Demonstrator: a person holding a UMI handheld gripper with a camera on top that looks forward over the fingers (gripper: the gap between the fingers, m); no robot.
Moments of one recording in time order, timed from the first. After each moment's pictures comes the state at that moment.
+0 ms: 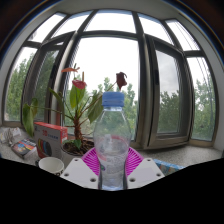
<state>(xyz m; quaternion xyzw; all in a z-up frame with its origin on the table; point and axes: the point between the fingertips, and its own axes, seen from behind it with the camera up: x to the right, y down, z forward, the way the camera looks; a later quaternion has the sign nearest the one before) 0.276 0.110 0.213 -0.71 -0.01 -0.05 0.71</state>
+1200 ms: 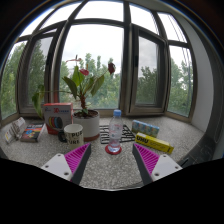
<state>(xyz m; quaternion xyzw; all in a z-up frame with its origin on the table) 0.226 -0.127 0.176 -0.80 0.09 -0.10 0.59</state>
